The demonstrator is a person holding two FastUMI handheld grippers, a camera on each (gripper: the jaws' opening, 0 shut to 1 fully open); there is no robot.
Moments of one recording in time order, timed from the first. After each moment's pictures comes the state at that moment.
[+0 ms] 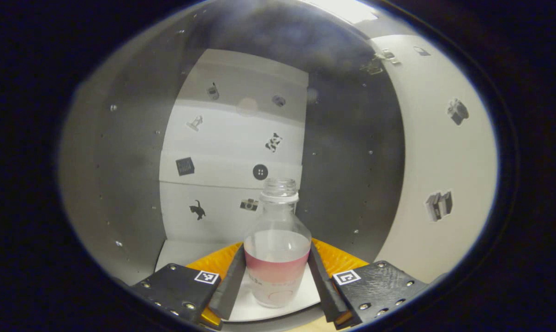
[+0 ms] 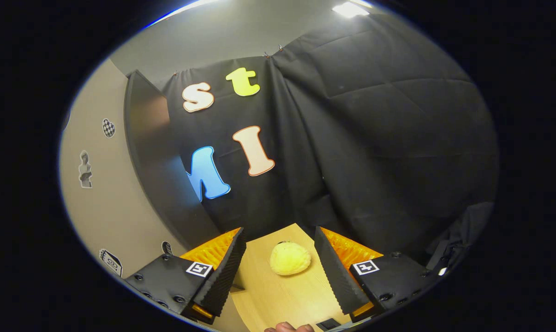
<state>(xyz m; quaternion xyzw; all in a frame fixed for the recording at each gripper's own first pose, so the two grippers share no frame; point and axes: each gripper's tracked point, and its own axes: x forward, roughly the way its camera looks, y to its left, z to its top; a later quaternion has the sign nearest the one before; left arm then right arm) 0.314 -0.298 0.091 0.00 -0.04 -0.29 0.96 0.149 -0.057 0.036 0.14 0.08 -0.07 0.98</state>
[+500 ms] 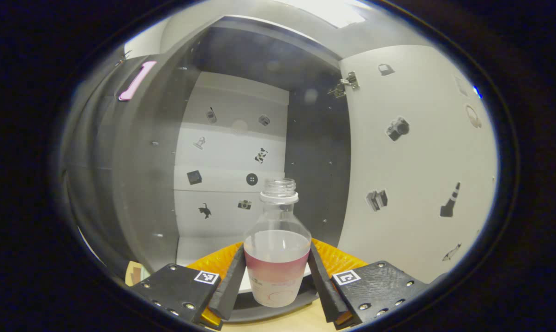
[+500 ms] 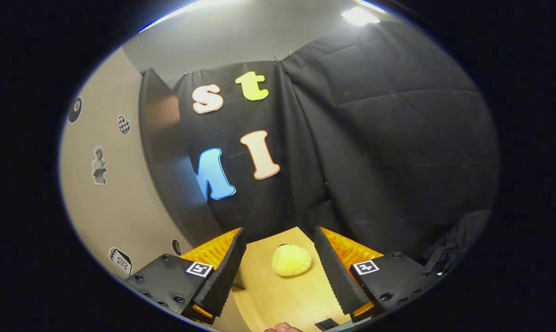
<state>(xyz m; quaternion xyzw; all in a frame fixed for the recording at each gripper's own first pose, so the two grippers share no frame) 0.206 -0.233 0.081 0.02 -0.05 -0.30 0.95 0.131 -0.041 0.052 0.10 0.06 -0.07 0.99</state>
